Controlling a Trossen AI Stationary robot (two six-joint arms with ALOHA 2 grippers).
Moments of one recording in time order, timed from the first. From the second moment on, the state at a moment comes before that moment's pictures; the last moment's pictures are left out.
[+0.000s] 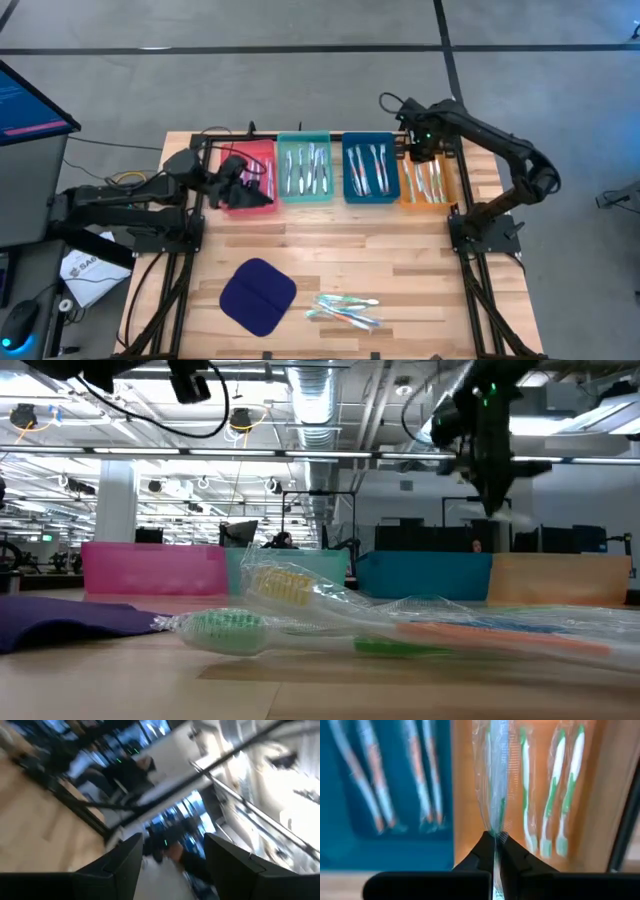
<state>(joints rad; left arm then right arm) 0.25 0.82 0.56 0.43 0.58 -1.08 -0.77 1.48 1.27 -1.30 0.04 0.75</state>
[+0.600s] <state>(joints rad) 0.27 0.90 0.56 0.46 0.31 -1.09 -0.94 1.48 0.90 -0.91 0.02 0.56</state>
